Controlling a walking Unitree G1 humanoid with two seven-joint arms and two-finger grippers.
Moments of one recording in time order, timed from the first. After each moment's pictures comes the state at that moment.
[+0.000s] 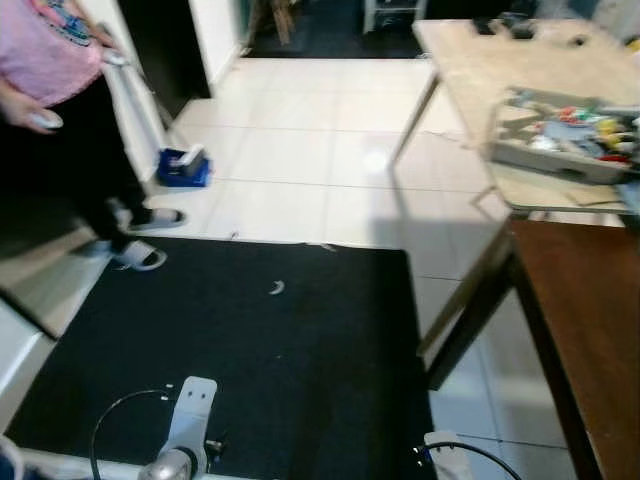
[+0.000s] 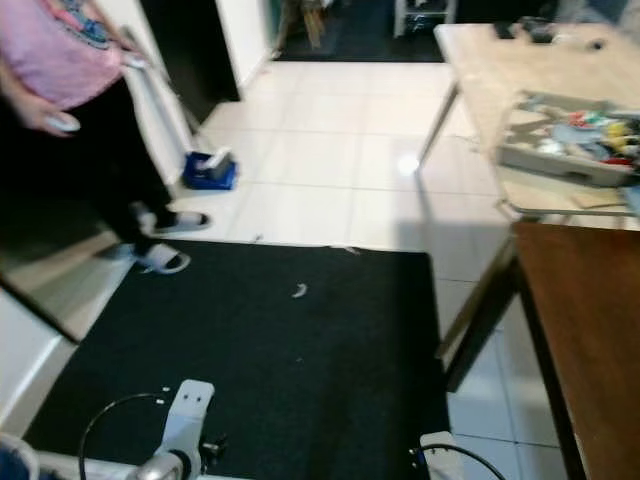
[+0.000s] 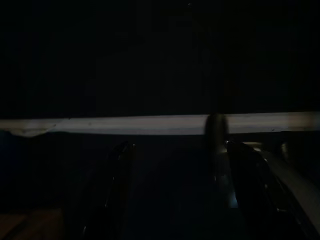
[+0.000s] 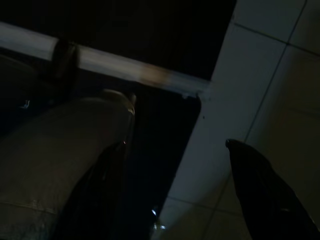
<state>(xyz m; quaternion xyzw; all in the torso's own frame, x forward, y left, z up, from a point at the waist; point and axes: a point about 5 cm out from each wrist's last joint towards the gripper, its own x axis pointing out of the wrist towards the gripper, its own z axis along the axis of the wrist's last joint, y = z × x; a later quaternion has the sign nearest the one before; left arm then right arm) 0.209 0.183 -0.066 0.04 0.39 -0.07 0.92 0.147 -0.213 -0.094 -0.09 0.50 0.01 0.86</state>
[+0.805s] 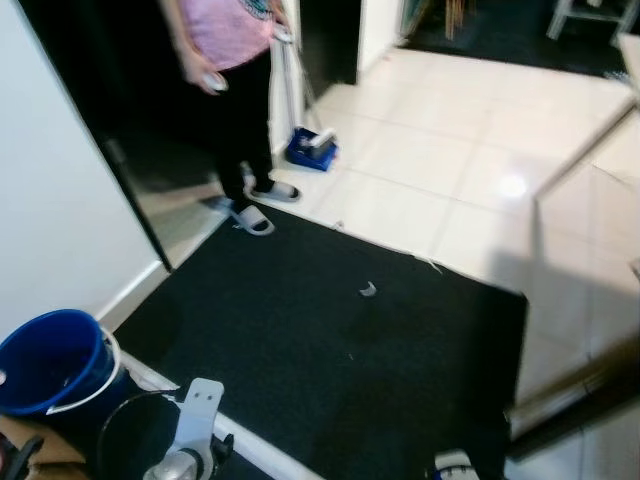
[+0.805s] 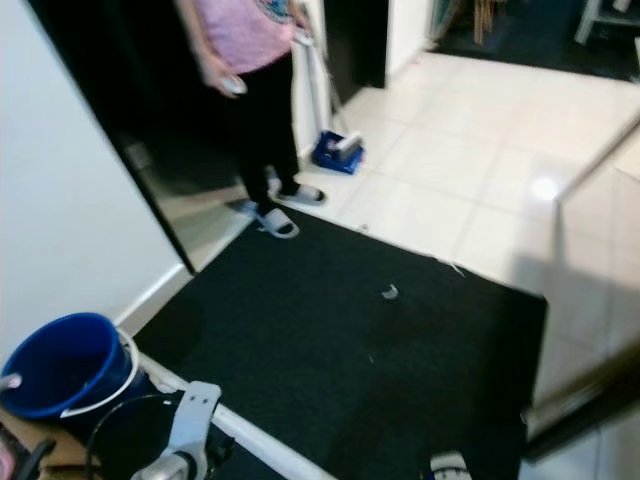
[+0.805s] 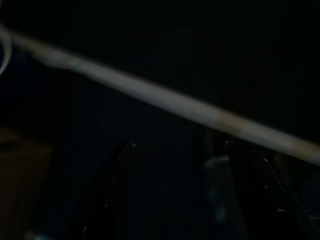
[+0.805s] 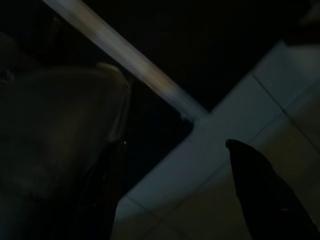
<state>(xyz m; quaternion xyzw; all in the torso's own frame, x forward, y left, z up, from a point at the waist) 0.214 0.181 -0.062 0.04 0.38 -0.09 0.92 0.138 -0.214 -0.098 -0.10 0.51 0.02 0.85</state>
